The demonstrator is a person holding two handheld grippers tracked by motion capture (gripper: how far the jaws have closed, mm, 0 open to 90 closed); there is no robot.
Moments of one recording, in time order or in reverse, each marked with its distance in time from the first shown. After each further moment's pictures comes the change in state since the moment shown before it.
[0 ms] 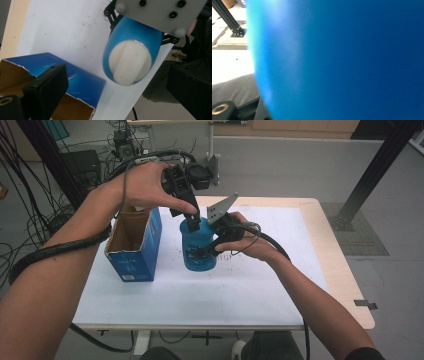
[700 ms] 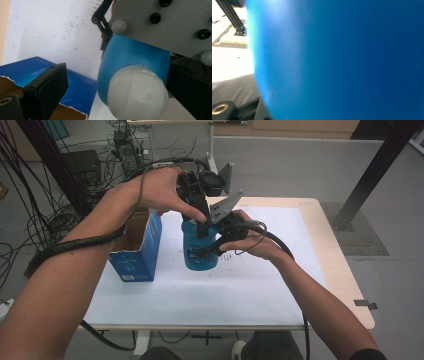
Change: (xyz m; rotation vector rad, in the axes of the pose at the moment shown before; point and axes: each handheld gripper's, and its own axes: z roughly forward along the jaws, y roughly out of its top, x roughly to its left) left arm -0.007 0.020 0.012 0.044 -0.053 0.037; right arm 0.008 0.006 -0.013 -0.022 0.020 -0.041
